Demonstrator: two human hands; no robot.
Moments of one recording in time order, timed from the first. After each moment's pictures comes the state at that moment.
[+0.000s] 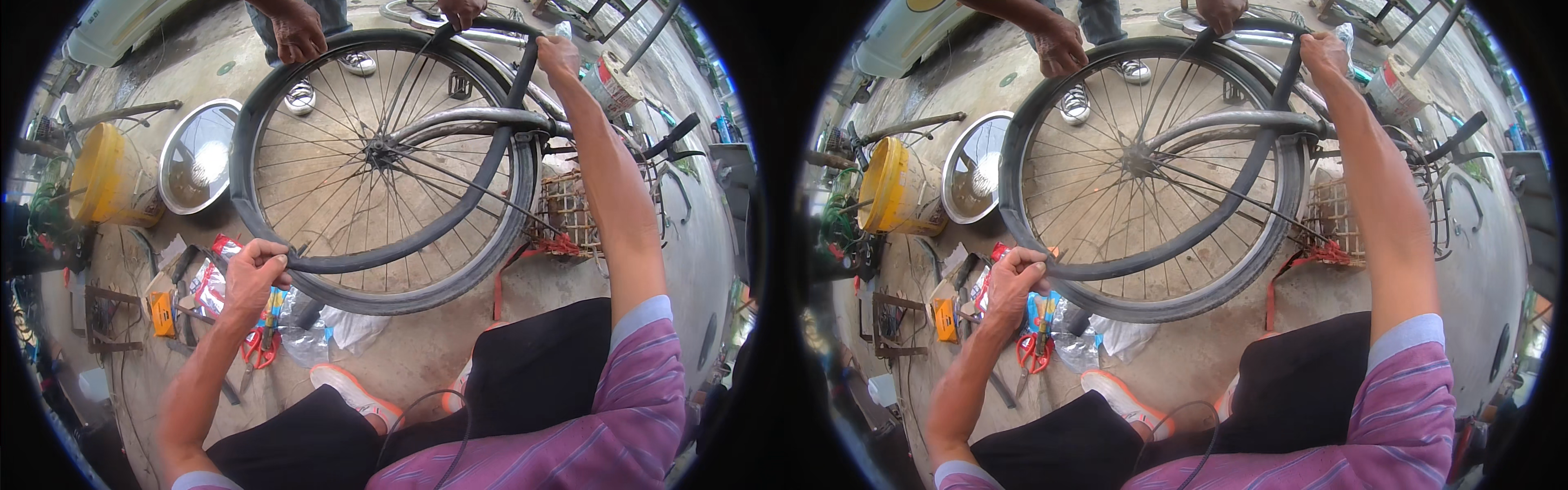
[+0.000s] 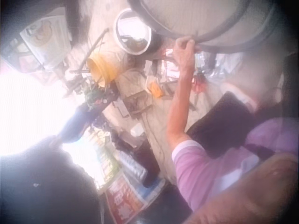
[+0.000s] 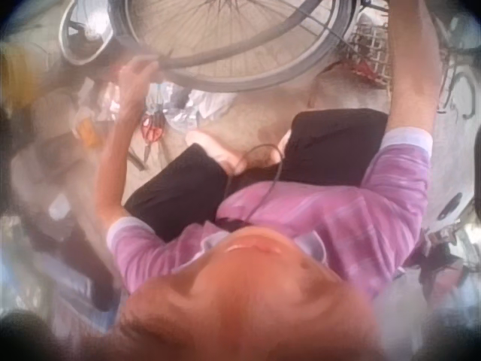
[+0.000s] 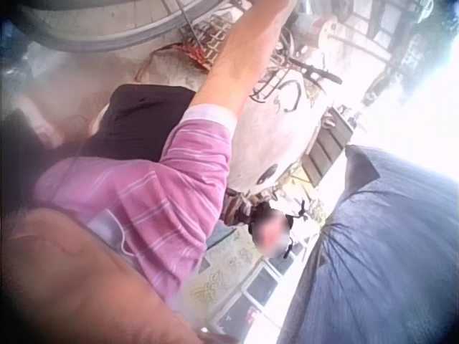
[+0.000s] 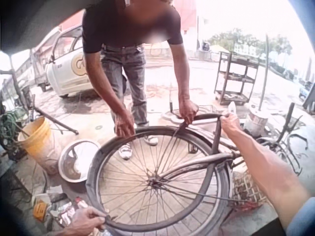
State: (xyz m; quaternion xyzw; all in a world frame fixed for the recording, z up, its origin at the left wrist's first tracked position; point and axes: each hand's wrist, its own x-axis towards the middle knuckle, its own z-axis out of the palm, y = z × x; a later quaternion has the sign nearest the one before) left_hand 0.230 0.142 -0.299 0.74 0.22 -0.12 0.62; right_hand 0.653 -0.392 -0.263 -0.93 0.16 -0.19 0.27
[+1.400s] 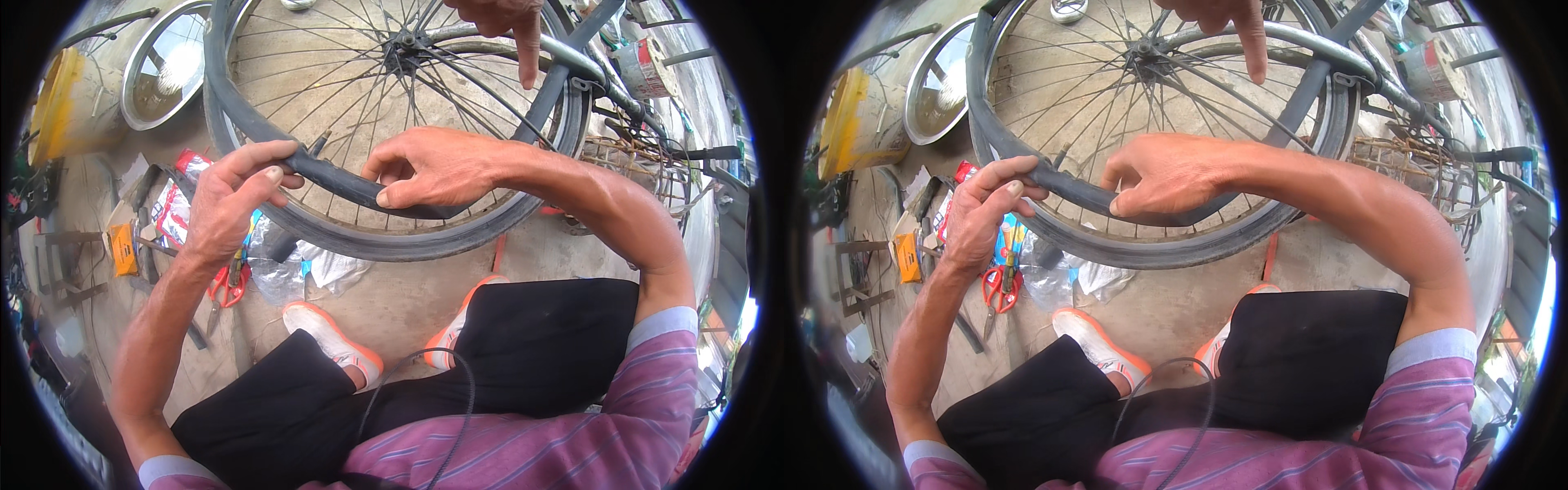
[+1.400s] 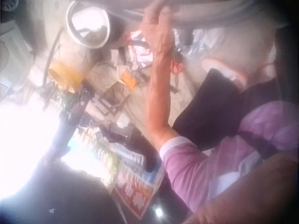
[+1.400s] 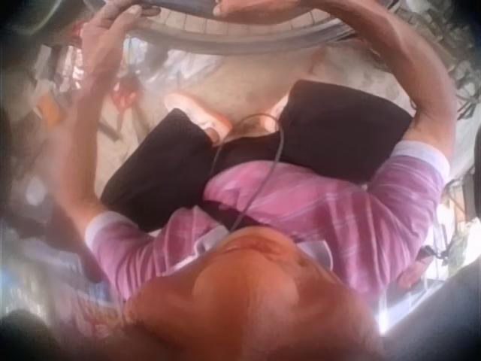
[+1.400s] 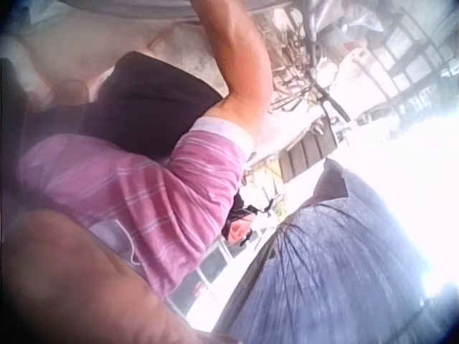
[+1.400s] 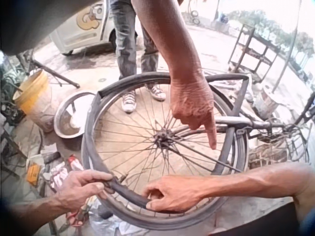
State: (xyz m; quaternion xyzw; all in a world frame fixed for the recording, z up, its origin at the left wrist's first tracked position) left_hand 0.244 0.130 -0.302 0.73 0.12 -0.17 0.65; right_hand 0.378 -0.155 -0.293 -0.71 -0.35 0.54 0.28
